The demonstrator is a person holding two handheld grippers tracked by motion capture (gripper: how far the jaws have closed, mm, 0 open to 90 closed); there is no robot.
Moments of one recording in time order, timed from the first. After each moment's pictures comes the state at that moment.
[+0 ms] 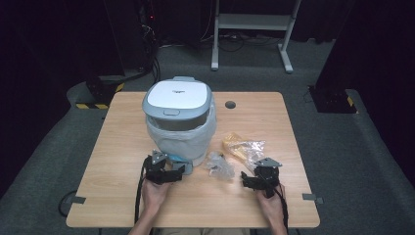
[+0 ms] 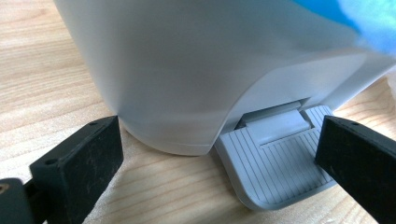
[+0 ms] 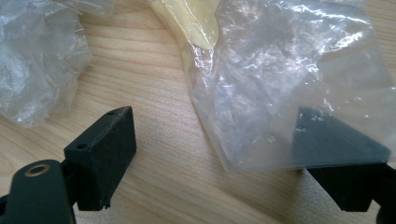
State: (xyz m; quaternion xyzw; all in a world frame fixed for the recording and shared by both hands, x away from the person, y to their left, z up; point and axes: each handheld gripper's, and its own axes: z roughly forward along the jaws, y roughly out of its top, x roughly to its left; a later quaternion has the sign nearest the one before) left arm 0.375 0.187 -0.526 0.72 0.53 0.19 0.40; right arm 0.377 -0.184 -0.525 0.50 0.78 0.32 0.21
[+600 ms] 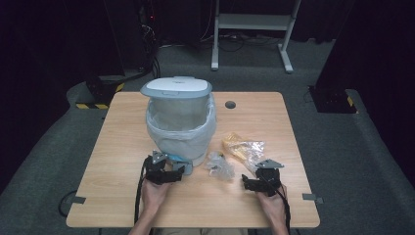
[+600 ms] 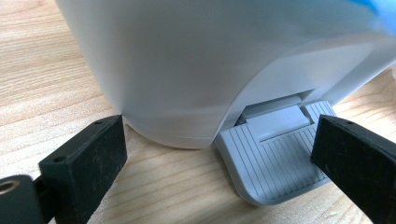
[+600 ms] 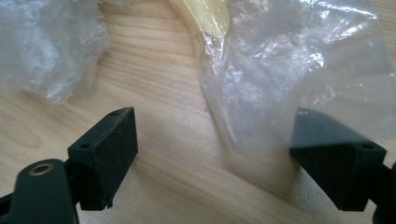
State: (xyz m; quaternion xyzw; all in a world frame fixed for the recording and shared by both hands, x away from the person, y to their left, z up) left arm 0.375 0.188 -0.527 0.73 0.53 0.19 0.39; right arm 0.369 -0.189 -0.521 0.49 0.79 0.32 0.19
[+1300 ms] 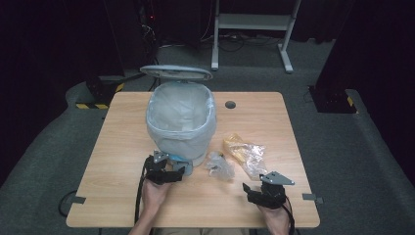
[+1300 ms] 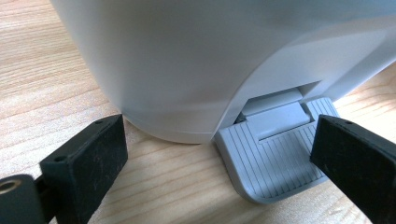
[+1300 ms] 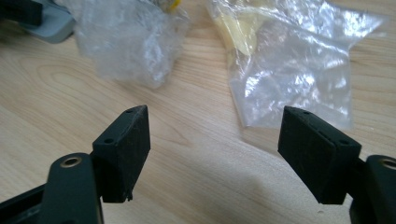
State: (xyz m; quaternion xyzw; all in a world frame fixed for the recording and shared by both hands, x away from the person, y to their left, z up) left arm 0.377 0.186 -0.528 0.74 0.53 0.18 0.37; right arm 0.318 -0.194 -0.503 0.45 0.78 0.39 0.19
